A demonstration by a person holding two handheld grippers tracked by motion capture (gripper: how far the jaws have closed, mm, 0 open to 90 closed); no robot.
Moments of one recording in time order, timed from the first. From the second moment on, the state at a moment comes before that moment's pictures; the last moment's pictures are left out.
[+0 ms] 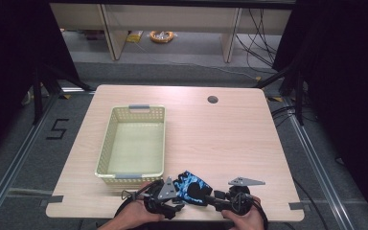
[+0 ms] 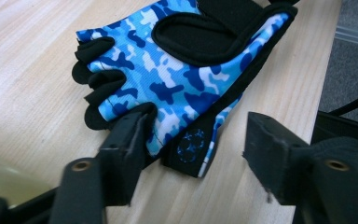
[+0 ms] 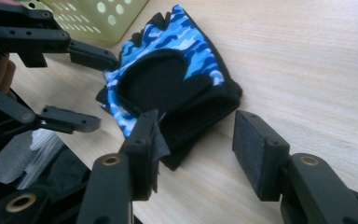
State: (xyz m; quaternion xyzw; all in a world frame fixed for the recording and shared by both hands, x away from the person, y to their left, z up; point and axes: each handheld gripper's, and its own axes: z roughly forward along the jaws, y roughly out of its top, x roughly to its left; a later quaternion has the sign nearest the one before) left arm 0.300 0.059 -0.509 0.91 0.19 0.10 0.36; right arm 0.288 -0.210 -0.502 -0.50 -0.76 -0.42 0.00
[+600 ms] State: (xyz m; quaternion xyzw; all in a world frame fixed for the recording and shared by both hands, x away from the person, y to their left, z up) left arm 0.293 0.056 -0.510 0.91 0.17 0.13 0.36; right arm 0.303 -0.210 -0.521 -0.51 -0.74 -0.44 0.05
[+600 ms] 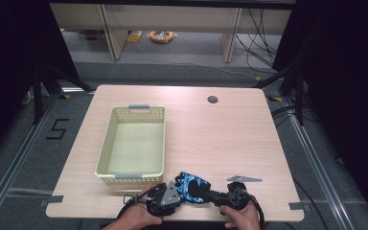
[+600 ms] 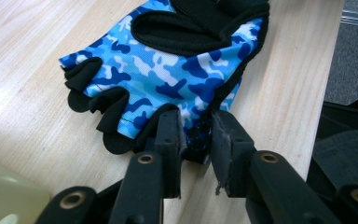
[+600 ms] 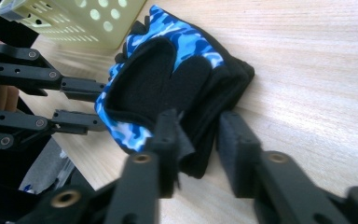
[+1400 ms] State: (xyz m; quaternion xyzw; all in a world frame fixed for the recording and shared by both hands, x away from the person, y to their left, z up) left arm 0.290 0.059 -0.504 0.91 0.17 0.15 0.36; right arm 0.297 -0.211 -0.514 -0.50 -0.72 -0.48 0.07
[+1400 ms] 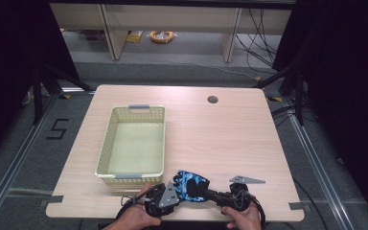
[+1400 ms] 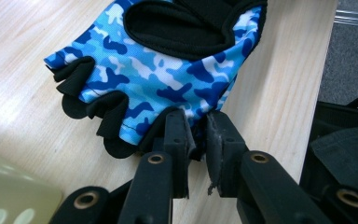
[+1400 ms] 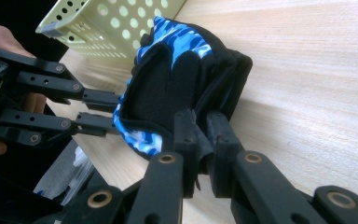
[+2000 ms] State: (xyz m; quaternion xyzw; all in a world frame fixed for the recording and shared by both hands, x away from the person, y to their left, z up) left arm 0.282 0.065 -0.491 0.90 0.17 0.16 0.38; right arm 0.292 -0.210 -0.504 -0.47 -0.72 -0.51 0.04
